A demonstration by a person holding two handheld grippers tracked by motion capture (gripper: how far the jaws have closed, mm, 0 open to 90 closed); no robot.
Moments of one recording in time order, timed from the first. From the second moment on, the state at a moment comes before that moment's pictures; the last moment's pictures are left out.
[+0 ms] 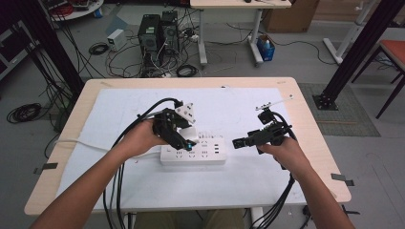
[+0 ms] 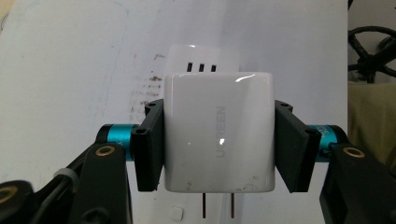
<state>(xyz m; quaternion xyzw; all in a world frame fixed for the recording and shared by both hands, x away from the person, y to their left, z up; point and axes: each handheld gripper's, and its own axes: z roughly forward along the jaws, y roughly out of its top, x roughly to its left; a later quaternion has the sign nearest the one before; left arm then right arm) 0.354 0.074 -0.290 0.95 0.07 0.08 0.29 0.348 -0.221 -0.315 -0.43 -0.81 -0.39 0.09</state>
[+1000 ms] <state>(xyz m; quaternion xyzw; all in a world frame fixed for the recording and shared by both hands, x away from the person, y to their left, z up) 0.348 0.030 -0.292 0.94 0.03 0.08 0.33 0.360 -0.202 -0.333 -0.48 -0.70 -0.46 0.25</state>
